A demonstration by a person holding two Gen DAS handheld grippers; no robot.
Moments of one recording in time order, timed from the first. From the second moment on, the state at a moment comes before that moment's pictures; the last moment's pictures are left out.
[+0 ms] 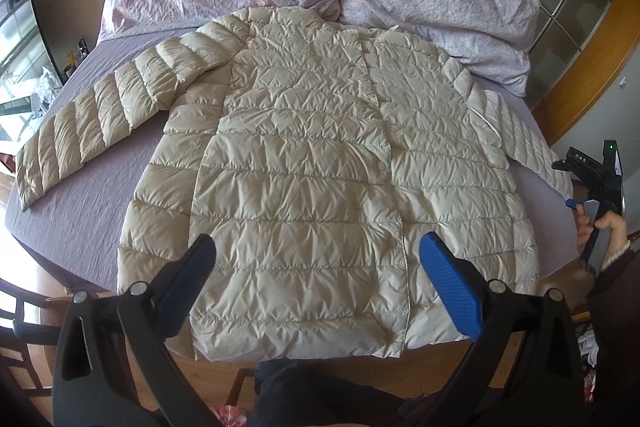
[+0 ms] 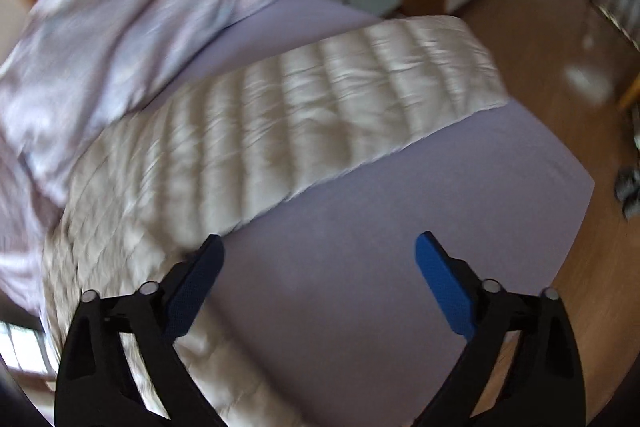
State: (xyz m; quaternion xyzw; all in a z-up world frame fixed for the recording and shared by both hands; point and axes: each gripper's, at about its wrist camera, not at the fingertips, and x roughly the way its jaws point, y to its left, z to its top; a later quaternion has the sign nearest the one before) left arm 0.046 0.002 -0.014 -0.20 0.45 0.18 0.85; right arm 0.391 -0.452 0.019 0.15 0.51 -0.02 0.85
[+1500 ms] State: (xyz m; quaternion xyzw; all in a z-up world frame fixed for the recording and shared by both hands) left arm 0.050 0.029 -0.001 -0.23 0.44 0.25 0.83; right arm 0.467 -0.457 0.064 0.08 0.44 -0.02 0.89
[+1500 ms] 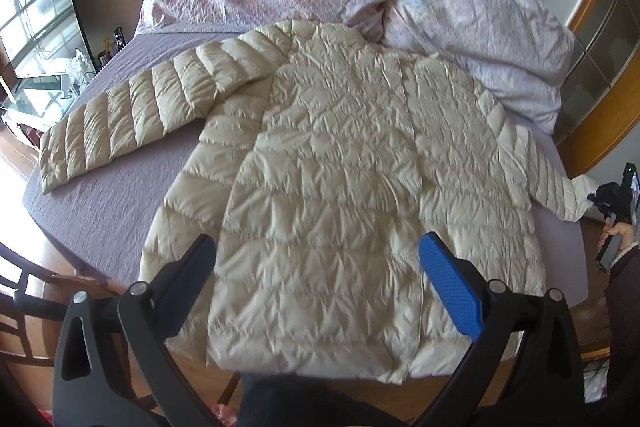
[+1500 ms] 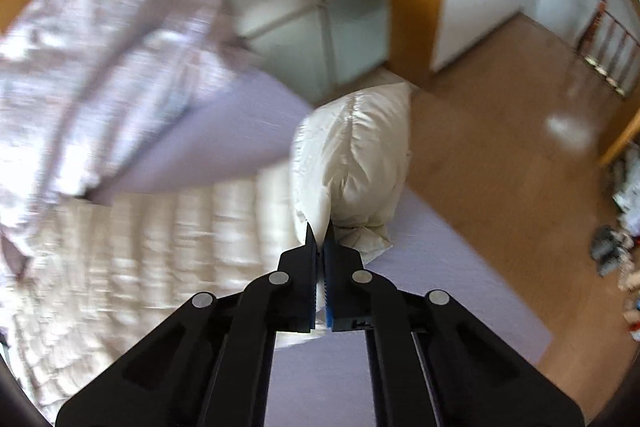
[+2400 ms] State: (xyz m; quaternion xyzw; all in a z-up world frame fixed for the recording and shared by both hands) left arm 0.050 0.196 -0.019 -0.23 0.42 0.33 0.82; right arm 0.337 -0.024 0.001 -0.05 0.54 0.28 0.79
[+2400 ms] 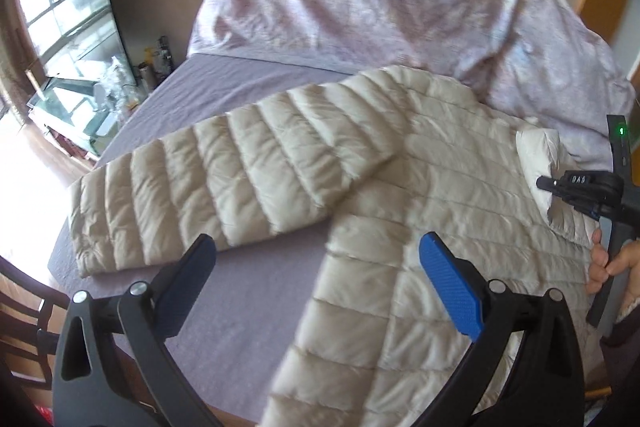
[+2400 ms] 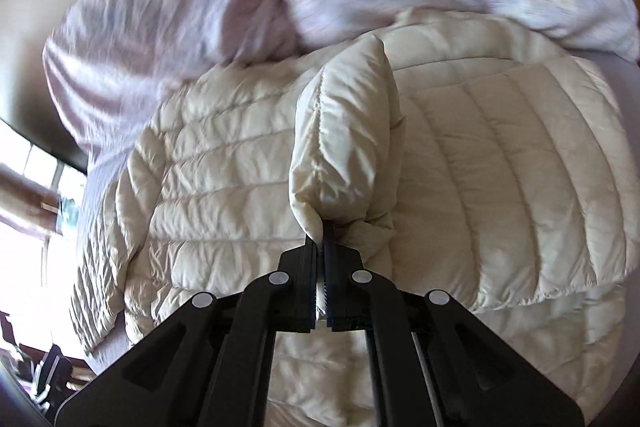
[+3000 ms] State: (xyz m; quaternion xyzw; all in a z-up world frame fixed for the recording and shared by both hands) left arm -0.003 0.280 -0.036 -0.25 0.41 0.41 0.77; right arm 0.348 -0.019 0.036 0.02 0.50 0.33 0.80
